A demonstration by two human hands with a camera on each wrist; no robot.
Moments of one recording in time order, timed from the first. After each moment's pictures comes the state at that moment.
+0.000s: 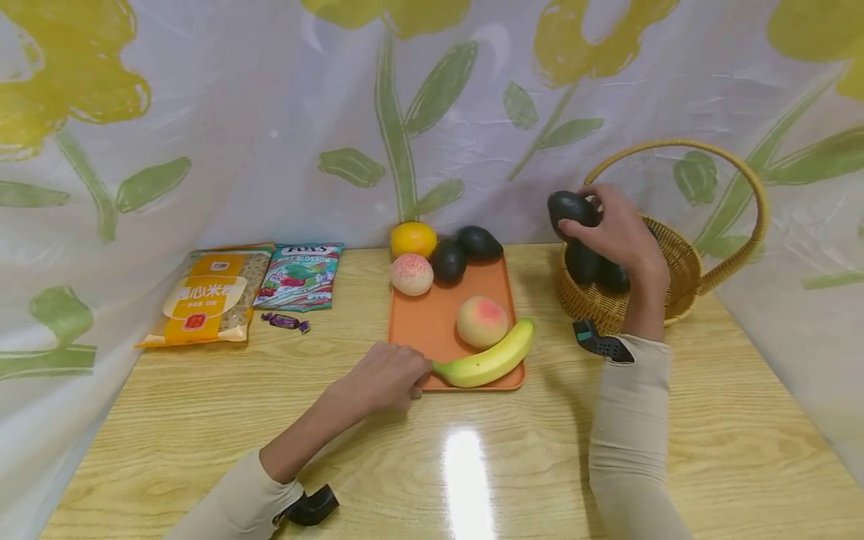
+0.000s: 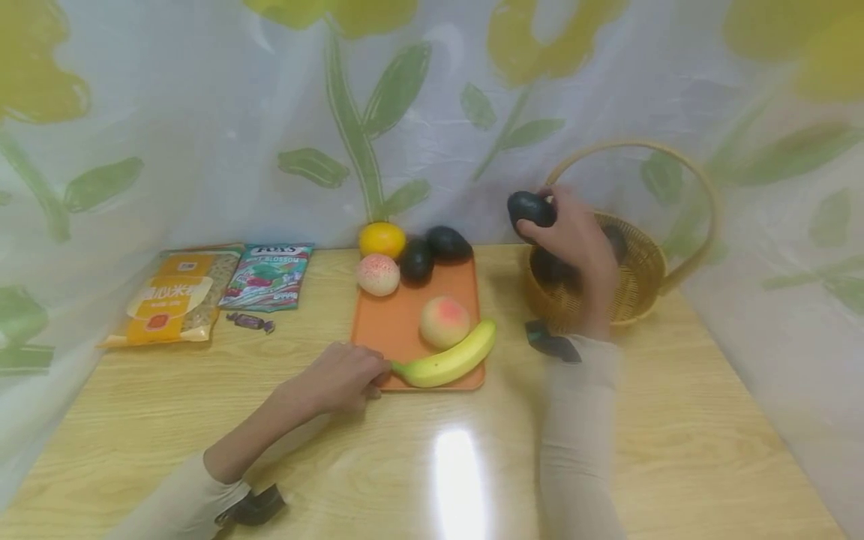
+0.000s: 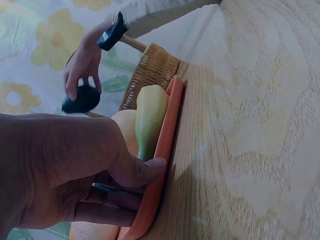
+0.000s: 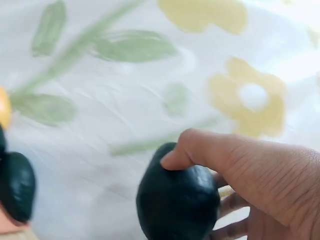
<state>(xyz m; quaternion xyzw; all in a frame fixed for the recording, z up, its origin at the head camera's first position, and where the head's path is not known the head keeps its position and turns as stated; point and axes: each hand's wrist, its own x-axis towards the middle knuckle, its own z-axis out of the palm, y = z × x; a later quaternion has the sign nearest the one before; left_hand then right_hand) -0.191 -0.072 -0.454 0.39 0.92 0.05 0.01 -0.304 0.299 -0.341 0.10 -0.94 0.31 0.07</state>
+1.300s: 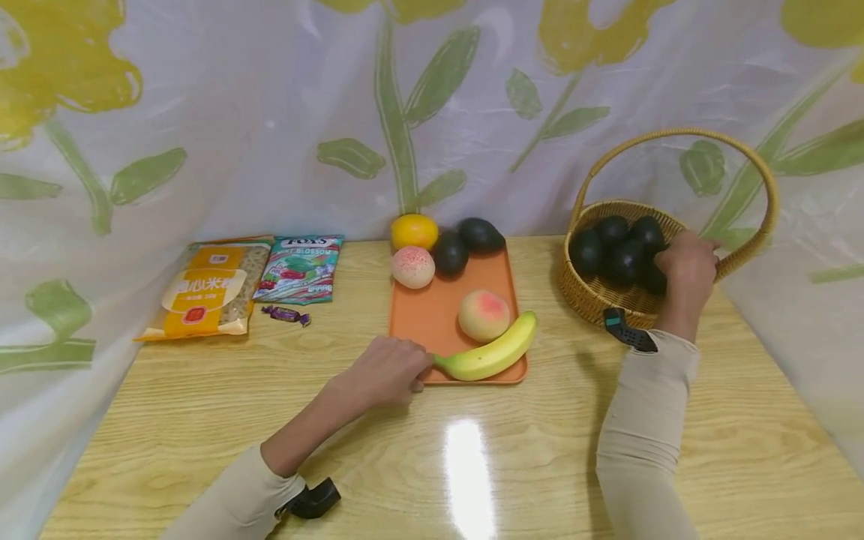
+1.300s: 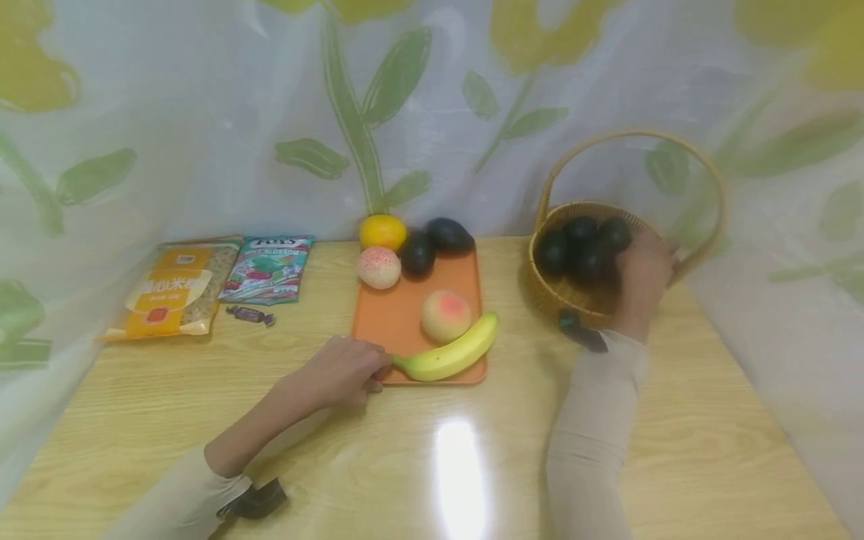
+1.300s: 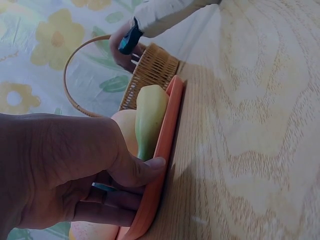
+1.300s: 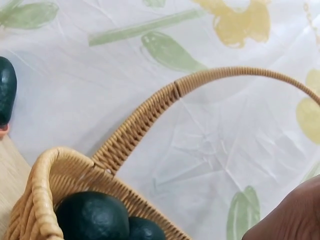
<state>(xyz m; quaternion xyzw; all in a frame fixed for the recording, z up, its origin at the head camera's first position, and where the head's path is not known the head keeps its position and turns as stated) -0.191 -0.072 -0.451 0.39 0.92 0.05 0.03 -0.296 0.379 -0.383 -0.24 -0.95 0.22 -0.02</state>
